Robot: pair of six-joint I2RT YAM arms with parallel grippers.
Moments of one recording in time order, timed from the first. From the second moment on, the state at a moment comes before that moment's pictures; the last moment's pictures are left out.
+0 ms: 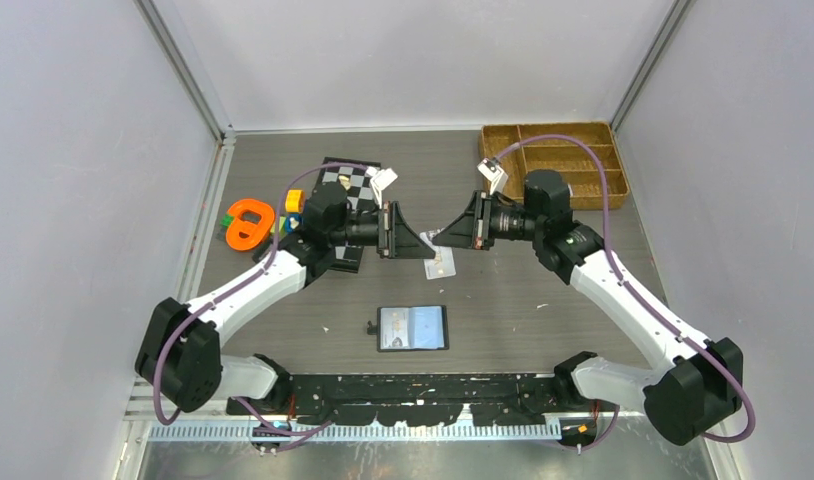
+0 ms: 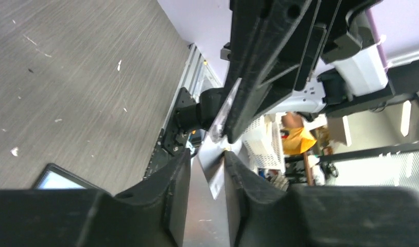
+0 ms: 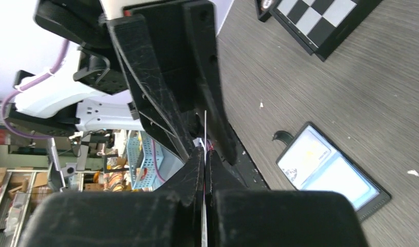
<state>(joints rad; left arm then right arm) -0.58 1.32 0.88 0.26 0.92 -0.87 0.45 1.14 0.95 -0.16 -0.81 0.76</state>
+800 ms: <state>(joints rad) -0.57 1.20 0.72 0.31 0.77 -0.98 0.45 1.10 0.87 -0.12 -0.65 0.78</state>
